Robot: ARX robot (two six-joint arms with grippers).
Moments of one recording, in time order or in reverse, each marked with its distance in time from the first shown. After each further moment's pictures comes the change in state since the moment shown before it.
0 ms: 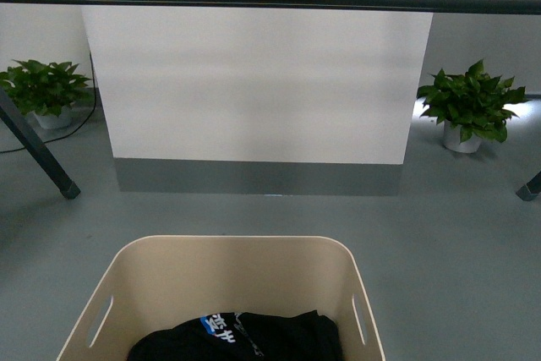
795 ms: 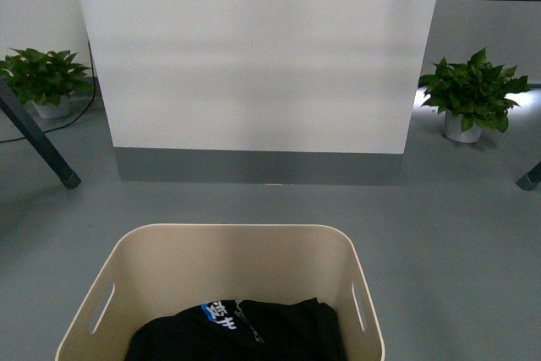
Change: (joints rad) left arm 0.000 -0.423 -0.079 -0.315 -0.001 0.003; right arm -0.164 -0.605 -0.067 -0.523 -0.158 0.000
